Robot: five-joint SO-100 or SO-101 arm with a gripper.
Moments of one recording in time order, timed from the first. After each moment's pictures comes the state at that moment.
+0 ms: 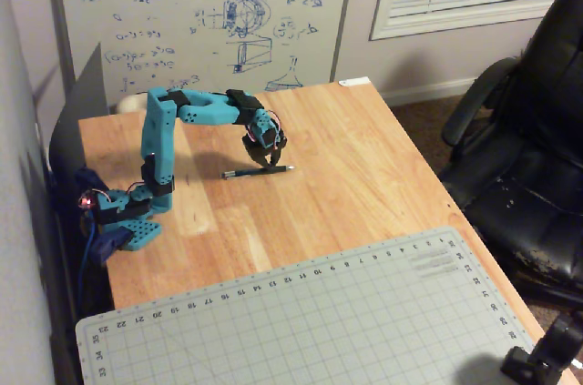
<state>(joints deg) -7.3 83.9 110.7 41.5 -4.4</state>
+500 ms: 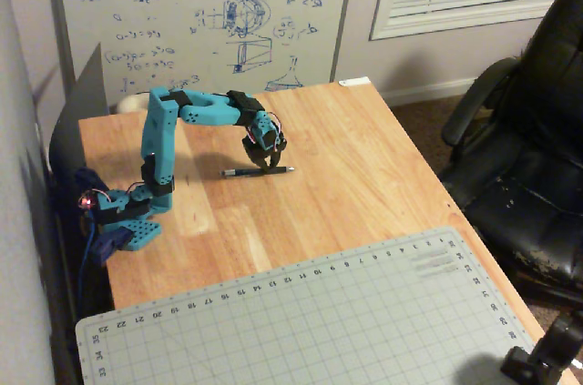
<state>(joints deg) -7.2 82.4 110.7 41.5 -4.4</state>
